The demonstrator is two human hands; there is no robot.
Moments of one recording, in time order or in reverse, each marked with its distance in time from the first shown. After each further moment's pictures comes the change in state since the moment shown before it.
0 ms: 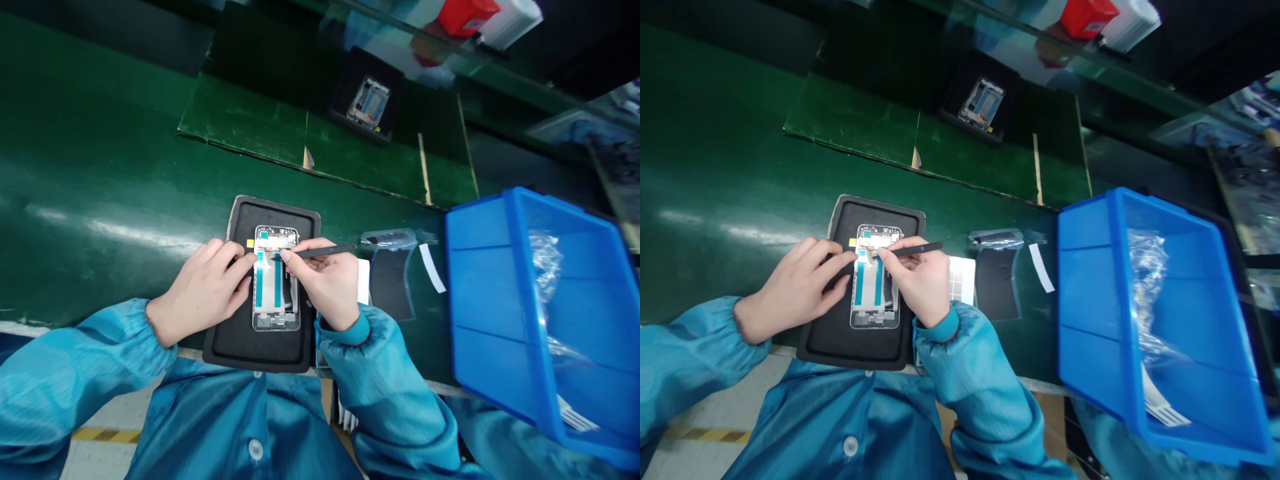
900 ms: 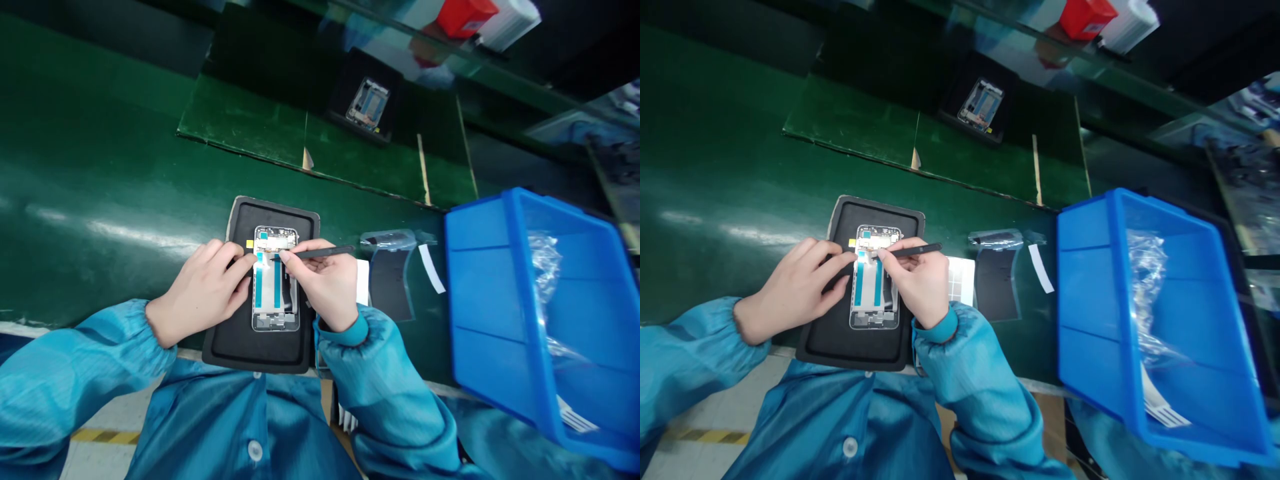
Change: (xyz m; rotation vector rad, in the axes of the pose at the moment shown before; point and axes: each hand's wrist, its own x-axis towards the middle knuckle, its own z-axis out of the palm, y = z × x) left_hand 0.000 0.000 0.000 0.002 0.007 0.003; right_hand 0.000 -0.001 0.001 -0.013 0.017 -0.009
